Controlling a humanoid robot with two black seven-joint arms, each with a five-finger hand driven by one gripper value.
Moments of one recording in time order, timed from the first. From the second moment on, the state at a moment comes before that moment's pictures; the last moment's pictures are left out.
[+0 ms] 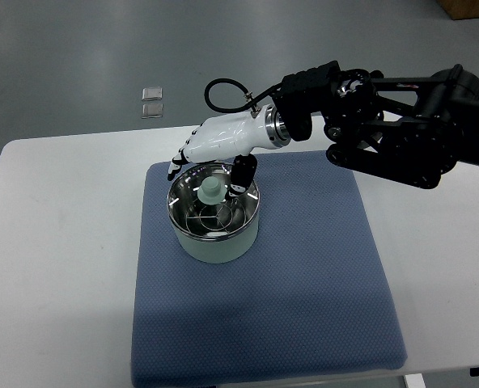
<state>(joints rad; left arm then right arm) 0.00 0.00 -0.04 -0.17 0.00 0.04 -0.03 1.40 -0.25 0.07 1.15 -1.62 0.31 0.28</state>
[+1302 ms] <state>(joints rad) 0.00 0.00 -0.04 -0.17 0.00 0.04 -0.03 1.40 -0.20 0.04 1.09 -1.64 0.28 0.25</state>
